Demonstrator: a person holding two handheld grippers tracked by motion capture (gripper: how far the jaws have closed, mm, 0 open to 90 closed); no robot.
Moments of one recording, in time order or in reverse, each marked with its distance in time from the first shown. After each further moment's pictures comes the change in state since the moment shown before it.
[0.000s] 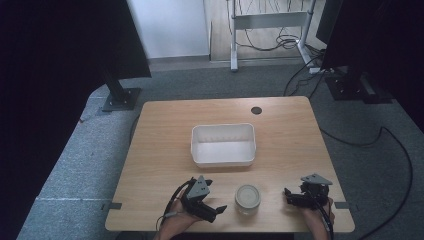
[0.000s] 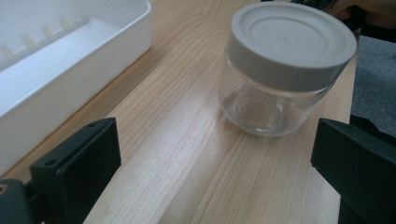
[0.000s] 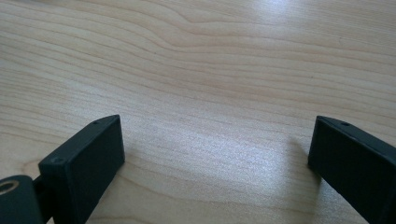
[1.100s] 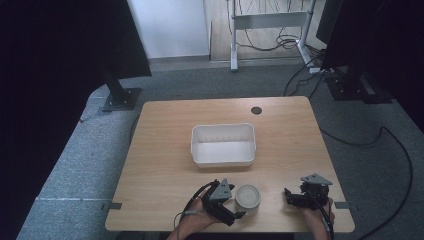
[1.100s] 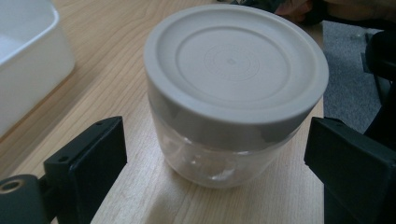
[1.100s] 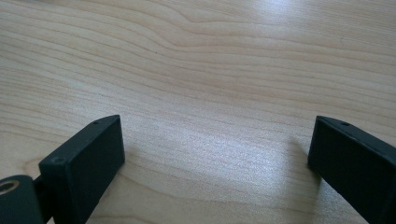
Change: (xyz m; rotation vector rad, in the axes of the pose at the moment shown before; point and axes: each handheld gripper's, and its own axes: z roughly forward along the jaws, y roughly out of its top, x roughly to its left) left arm -0.022 0.018 0.050 0.032 -0.132 0.081; right arm 0.000 0.000 0.000 0.000 0.003 -0.003
